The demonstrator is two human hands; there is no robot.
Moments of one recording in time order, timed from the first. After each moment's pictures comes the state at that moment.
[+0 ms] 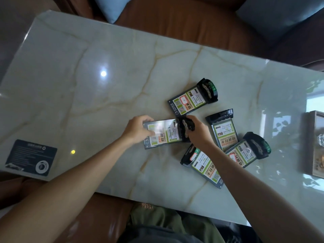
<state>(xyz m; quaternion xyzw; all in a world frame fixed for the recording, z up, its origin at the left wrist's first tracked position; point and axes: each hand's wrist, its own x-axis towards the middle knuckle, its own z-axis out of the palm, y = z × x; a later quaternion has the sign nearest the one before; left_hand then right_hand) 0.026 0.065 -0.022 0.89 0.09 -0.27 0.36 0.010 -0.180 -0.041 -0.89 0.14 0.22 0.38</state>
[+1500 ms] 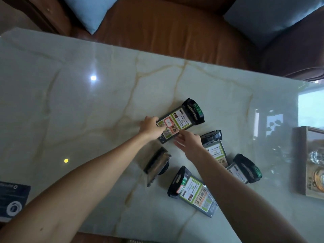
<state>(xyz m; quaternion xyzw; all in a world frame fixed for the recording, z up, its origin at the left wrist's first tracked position) 0.149 -0.046 -0.060 0.88 0.08 -0.35 0.31 0.095 -0.205 -0.080 -0.50 0.54 0.23 0.64</state>
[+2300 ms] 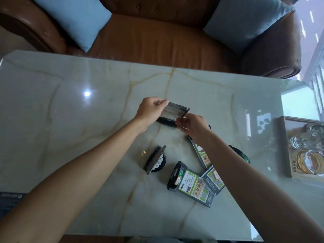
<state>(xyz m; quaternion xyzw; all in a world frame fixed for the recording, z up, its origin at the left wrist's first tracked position) 0.165 -0.057 0.031 0.80 0.07 -0.22 0.56 0.114 -0.231 -0.003 -0.52 0.43 0.15 0.72</state>
